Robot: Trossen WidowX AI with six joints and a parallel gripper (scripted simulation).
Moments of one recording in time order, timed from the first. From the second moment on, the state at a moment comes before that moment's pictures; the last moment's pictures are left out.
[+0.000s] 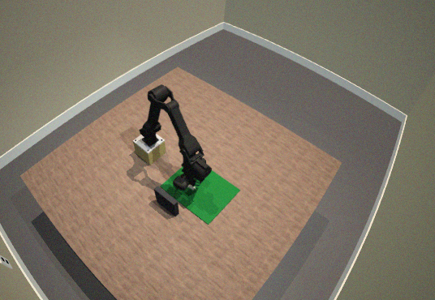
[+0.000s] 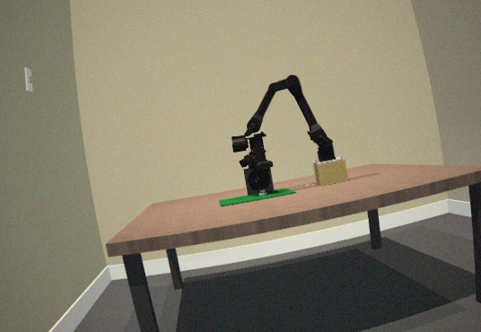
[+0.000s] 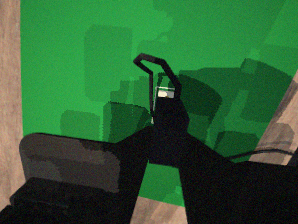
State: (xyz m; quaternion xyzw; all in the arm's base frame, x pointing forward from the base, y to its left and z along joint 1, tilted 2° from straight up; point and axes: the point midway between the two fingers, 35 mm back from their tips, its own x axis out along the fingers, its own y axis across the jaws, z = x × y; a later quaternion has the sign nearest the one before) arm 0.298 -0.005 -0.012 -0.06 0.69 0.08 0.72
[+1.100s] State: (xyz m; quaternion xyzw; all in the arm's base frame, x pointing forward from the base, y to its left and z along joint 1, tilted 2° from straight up) arm 0.298 -0.004 -0.017 -0.06 0.69 0.08 0.72
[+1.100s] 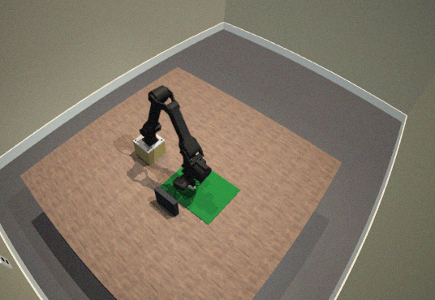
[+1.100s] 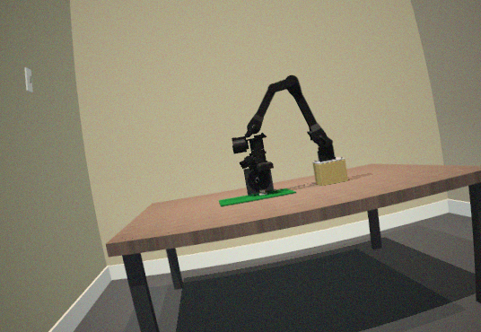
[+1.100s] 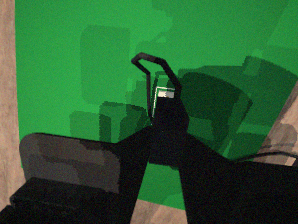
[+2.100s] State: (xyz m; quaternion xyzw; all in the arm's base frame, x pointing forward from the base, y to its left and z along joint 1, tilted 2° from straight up) arm 0.298 -0.004 -0.024 -0.06 0.69 0.08 0.72
